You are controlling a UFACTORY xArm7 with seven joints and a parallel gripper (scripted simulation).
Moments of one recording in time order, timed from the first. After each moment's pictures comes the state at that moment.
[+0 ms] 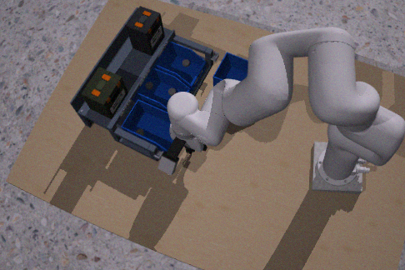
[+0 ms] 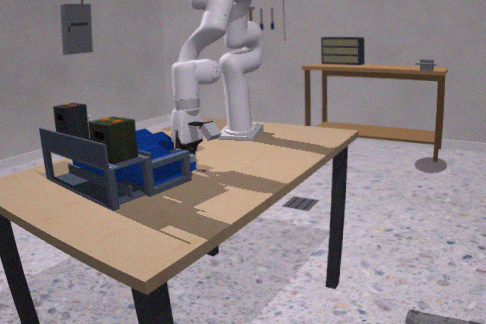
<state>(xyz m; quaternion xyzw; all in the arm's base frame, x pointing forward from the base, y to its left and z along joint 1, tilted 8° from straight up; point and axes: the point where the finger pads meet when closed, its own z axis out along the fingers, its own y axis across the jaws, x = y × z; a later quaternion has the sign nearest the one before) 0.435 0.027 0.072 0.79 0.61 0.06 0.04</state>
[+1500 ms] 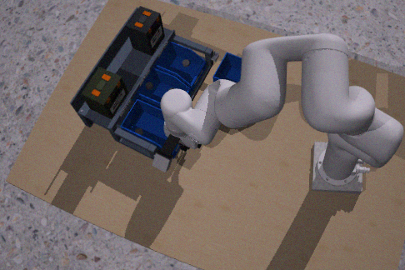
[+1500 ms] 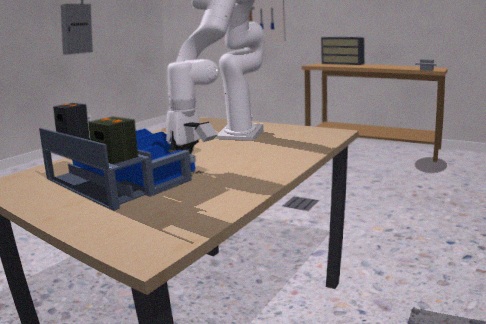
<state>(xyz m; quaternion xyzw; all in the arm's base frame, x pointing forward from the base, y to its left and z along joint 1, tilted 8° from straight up) 0.452 0.023 0.075 0.79 0.61 0.06 0.04</state>
